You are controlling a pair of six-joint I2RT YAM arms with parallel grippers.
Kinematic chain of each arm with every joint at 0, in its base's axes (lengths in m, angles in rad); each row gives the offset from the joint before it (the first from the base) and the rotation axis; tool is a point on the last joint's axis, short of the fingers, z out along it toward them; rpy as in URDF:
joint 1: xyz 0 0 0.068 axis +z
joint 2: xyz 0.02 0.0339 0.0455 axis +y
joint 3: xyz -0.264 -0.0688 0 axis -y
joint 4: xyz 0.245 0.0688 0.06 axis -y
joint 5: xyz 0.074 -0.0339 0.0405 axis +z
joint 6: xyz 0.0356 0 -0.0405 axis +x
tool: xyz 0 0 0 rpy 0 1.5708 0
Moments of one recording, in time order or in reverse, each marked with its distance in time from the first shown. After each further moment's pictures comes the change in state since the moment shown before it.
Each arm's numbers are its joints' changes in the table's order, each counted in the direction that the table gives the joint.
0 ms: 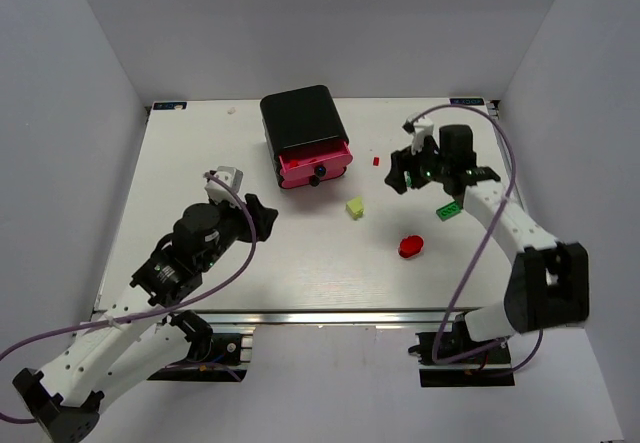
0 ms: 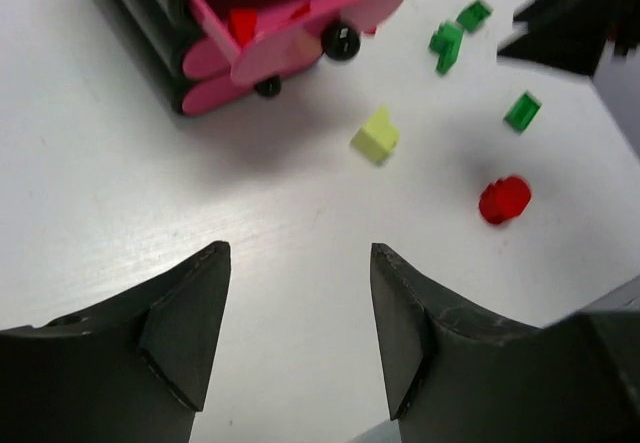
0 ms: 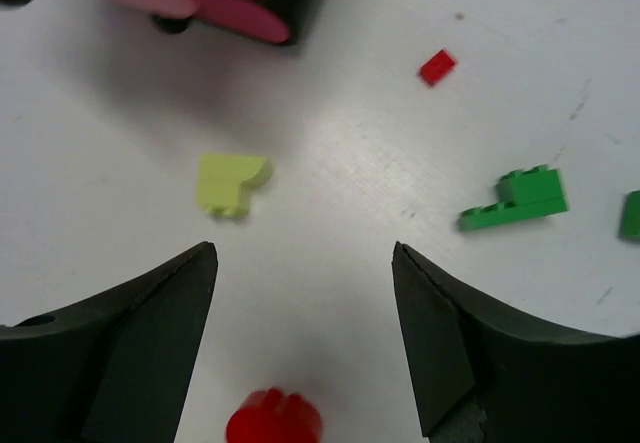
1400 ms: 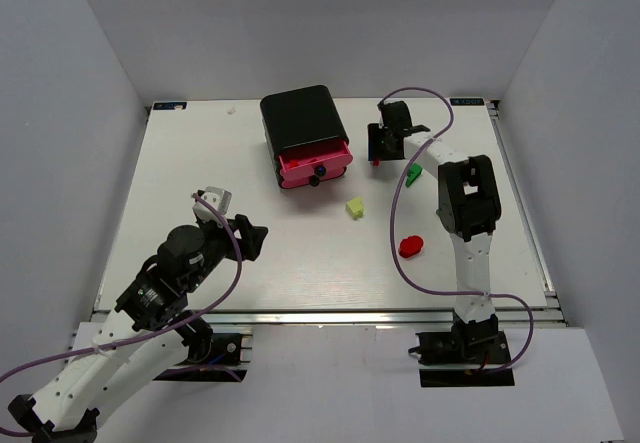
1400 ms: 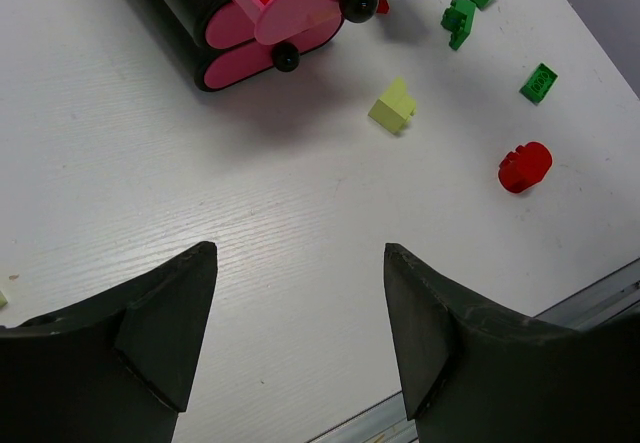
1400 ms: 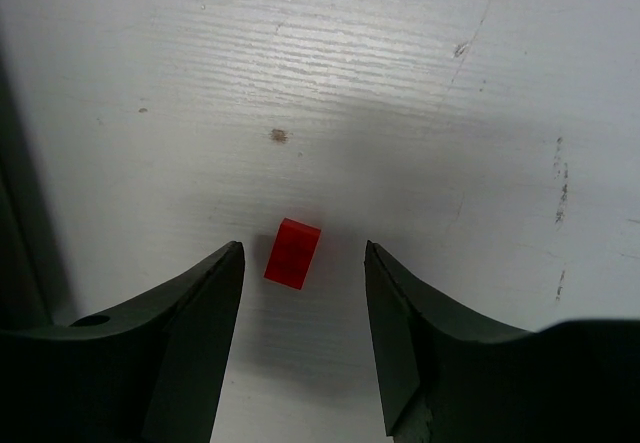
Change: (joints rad) left arm -0.007 -0.204 -0.107 -0.117 -0.003 0.047; right arm 0.098 0.873 0.743 -0.106 -0.504 0.376
